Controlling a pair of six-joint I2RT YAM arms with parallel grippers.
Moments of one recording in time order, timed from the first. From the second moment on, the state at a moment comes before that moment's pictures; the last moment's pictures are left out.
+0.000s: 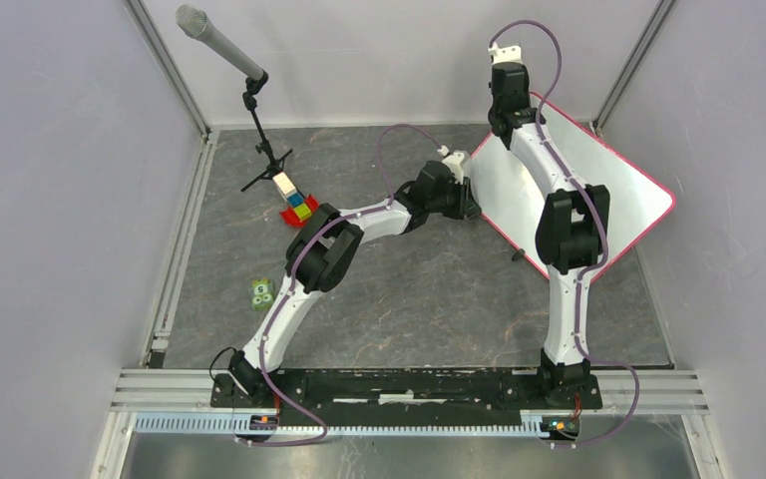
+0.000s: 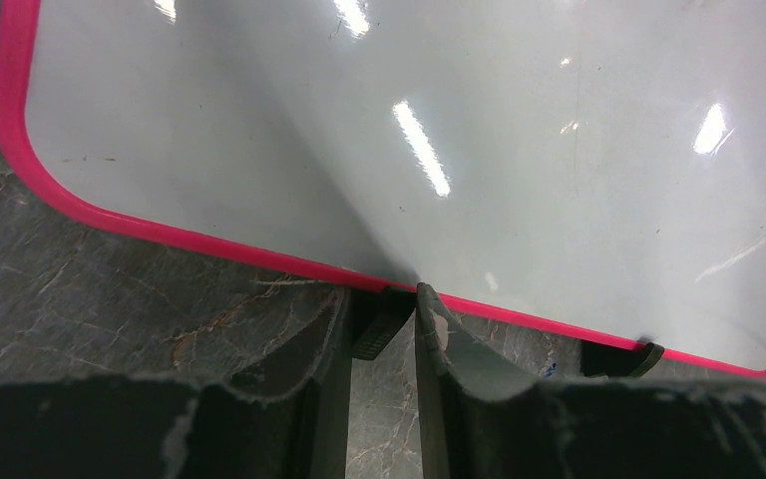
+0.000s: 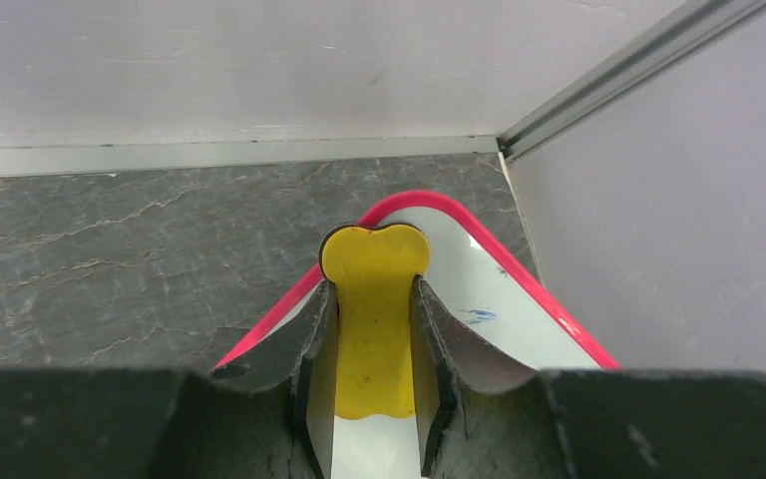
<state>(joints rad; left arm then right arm) -0.76 2.46 1.83 0.20 0.27 -0.48 0.19 2.22 2.06 -0.25 0.57 -0.22</state>
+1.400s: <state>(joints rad) -0.76 2.46 1.83 0.19 0.27 -0.48 0.17 2.25 2.08 -0.17 0.53 -0.18</state>
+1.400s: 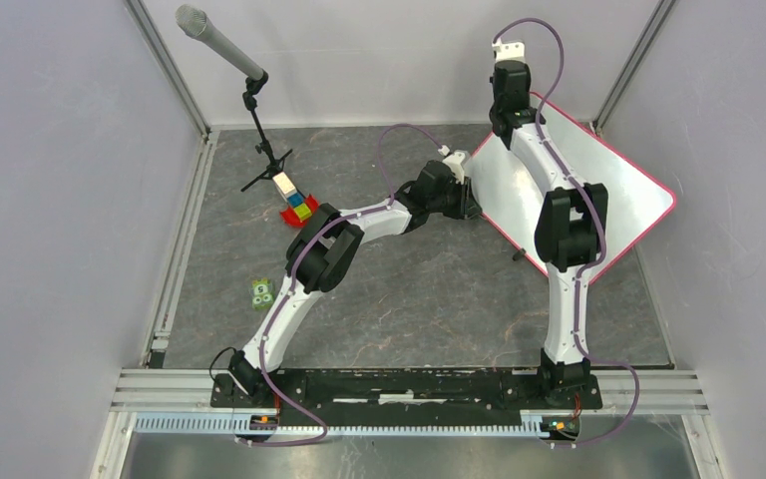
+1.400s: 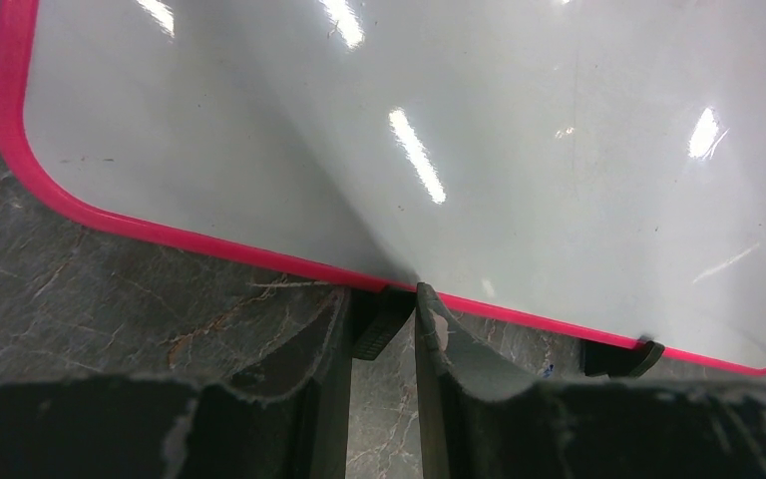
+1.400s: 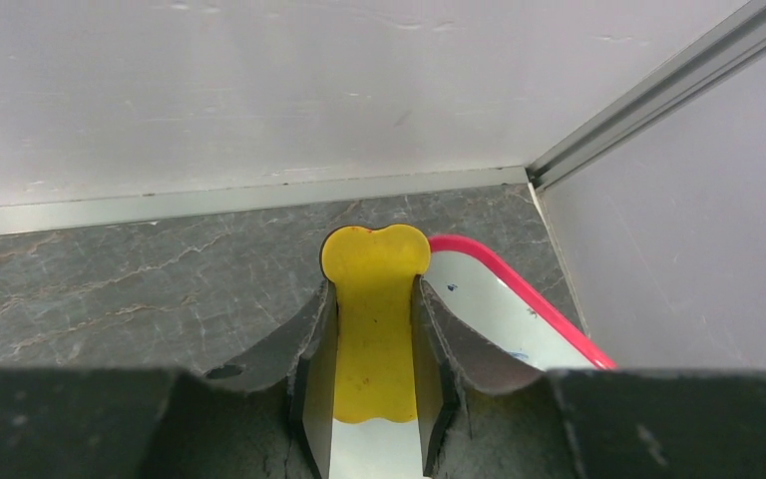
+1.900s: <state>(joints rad) -0.76 2.46 1.83 0.19 0.27 -0.48 0.16 2.12 1.88 -0.12 0.62 -0.08</state>
